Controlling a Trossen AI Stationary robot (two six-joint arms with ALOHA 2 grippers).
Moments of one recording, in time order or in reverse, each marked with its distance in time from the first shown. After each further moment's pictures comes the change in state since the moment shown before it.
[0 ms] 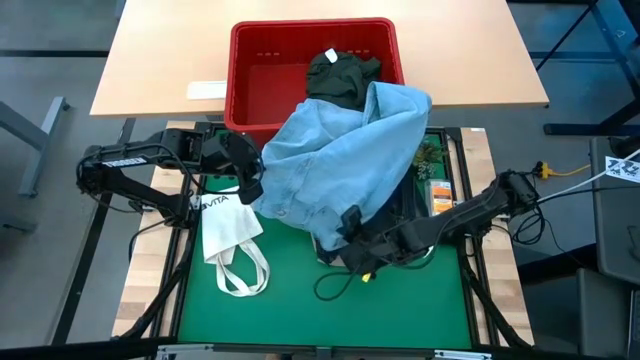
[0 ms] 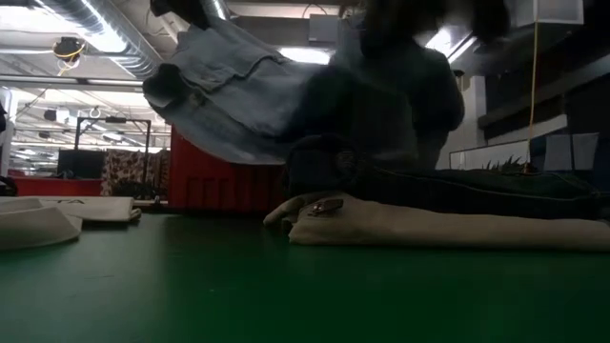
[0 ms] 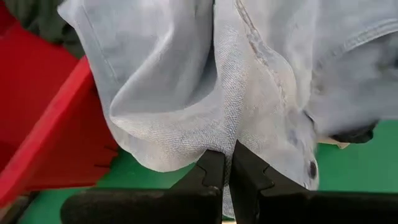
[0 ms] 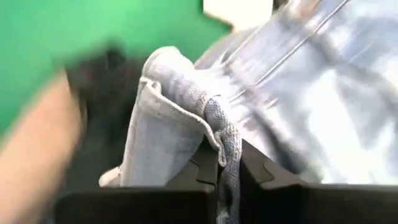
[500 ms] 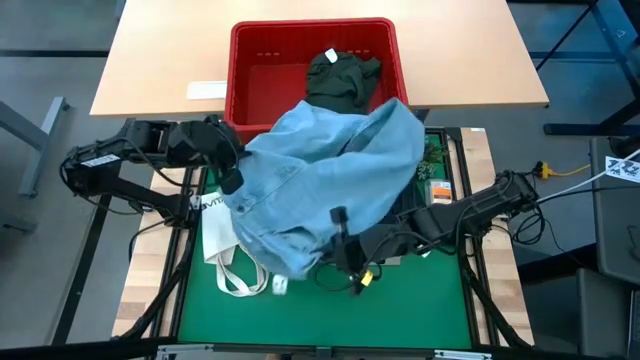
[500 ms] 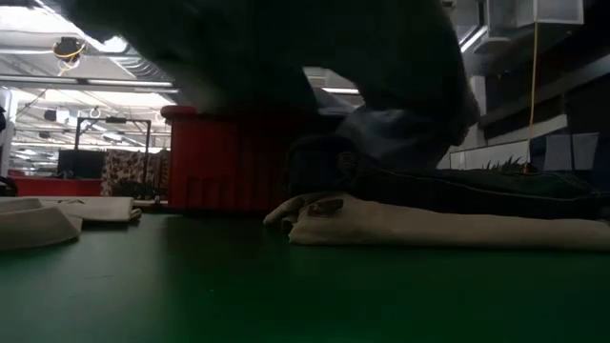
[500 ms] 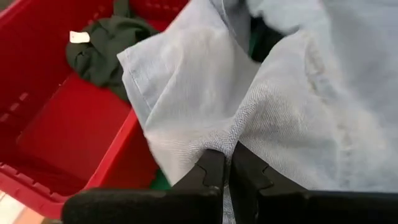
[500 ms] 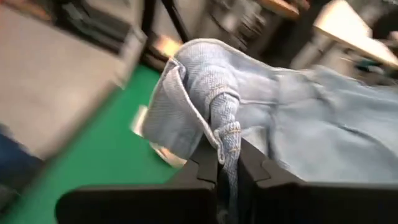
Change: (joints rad) left arm 0.002 -0.106 0.077 -0.041 -0.090 0.133; right arm 0.001 0.019 0.324 0.201 -0.395 0.267
